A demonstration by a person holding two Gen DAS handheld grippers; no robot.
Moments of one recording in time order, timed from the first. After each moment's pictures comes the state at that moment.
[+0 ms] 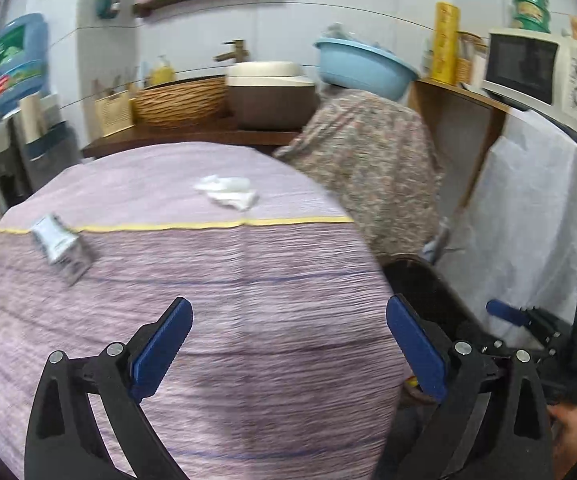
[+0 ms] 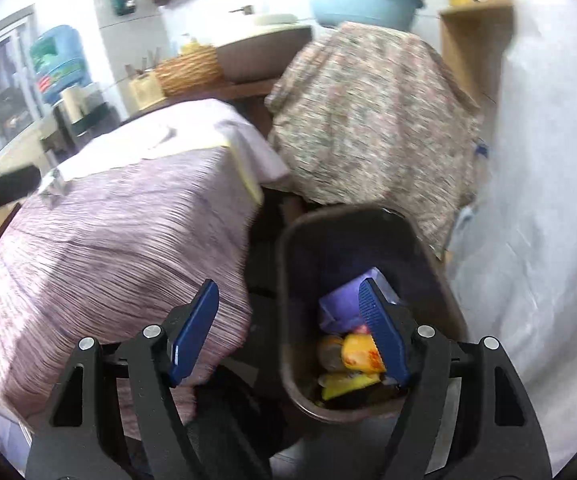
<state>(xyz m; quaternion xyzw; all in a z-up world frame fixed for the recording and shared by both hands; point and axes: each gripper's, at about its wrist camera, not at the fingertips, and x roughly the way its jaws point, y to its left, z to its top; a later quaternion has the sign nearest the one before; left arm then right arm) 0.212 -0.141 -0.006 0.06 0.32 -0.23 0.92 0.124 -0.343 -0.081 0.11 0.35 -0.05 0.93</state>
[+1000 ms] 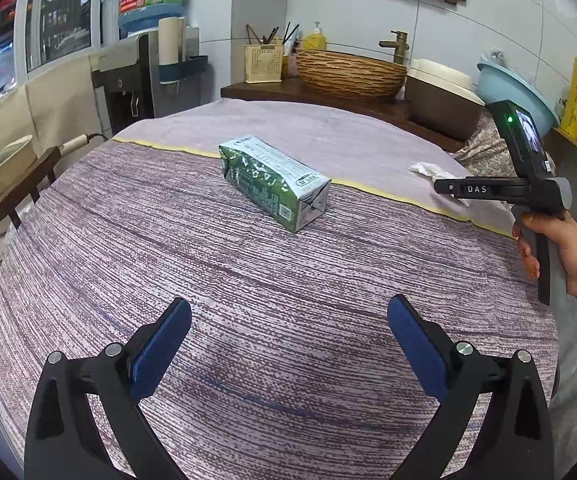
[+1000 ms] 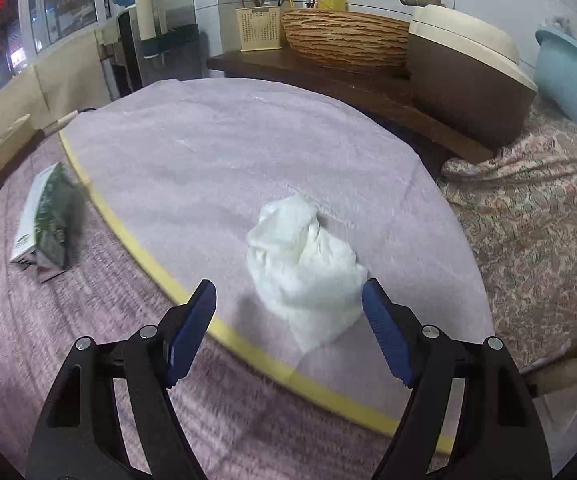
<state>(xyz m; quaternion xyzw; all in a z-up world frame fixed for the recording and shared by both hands) 0.268 0.043 -0.025 -0.02 0.37 -0.05 0.93 0.440 -0.196 -0.055 -0.05 0.43 0.08 0.90</state>
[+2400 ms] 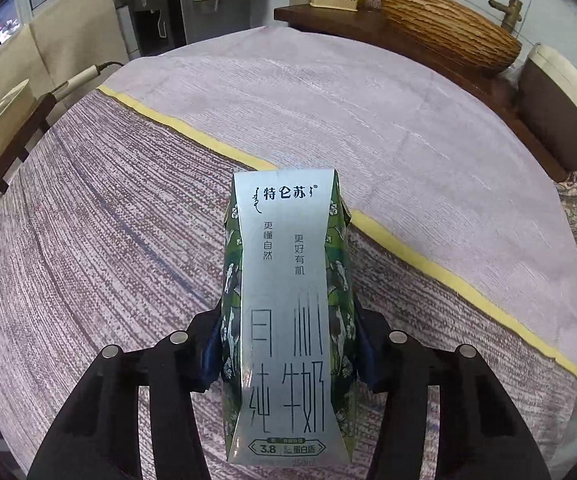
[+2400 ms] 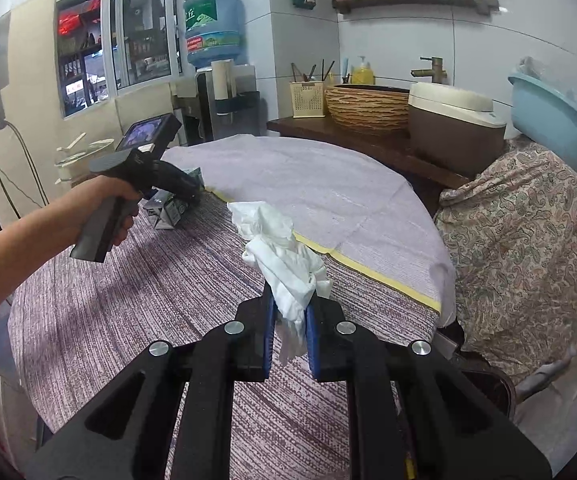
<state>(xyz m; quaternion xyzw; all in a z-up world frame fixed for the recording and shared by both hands) 0.436 0.037 -0.040 -0.06 0.51 0.05 0.86 0.220 -0.234 0.007 -0.01 0.30 0.17 0.94</state>
